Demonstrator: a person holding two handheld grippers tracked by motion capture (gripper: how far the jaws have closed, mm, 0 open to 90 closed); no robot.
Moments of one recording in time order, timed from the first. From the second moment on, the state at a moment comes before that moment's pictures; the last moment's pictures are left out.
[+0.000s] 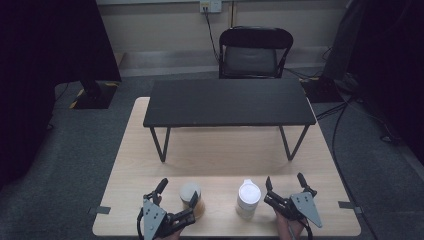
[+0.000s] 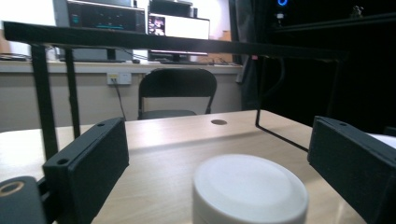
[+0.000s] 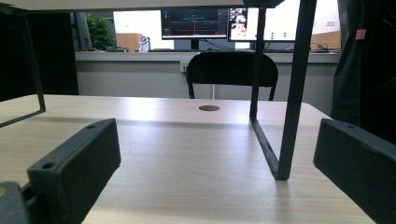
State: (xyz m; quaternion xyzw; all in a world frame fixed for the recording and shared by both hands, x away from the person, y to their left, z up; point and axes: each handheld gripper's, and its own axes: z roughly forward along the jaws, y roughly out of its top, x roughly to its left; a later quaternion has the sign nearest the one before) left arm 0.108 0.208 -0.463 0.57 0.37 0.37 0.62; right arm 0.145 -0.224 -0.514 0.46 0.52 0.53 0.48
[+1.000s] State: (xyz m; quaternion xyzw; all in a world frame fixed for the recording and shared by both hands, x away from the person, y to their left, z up) left arm 0.119 0.205 -0.489 0.61 0.37 0.34 0.61; right arm 0.145 -0.223 -0.515 0.46 0.52 0.53 0.48
